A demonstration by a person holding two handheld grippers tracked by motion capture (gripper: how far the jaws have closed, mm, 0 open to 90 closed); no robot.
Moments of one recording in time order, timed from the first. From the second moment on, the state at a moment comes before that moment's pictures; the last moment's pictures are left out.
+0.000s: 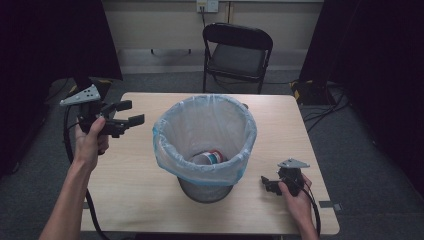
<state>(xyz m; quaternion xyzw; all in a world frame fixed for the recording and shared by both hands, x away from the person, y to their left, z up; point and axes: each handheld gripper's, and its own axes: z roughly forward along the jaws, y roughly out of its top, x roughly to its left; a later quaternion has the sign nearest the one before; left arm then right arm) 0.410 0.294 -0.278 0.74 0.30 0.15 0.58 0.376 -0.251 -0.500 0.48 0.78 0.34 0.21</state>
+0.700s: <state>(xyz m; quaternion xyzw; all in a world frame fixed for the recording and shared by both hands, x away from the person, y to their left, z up) 0.384 0.331 -0.341 0.74 0.38 0.16 0.53 0.375 -0.251 -0.500 0.48 0.78 0.34 0.21</state>
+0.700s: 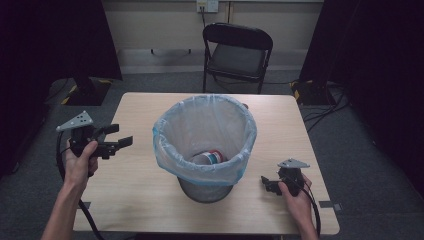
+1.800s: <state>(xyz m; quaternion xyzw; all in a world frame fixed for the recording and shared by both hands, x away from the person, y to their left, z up) 0.362 0.337 -0.464 0.78 0.45 0.12 0.42 0.375 -0.251 -0.500 0.48 0.78 0.34 0.21</state>
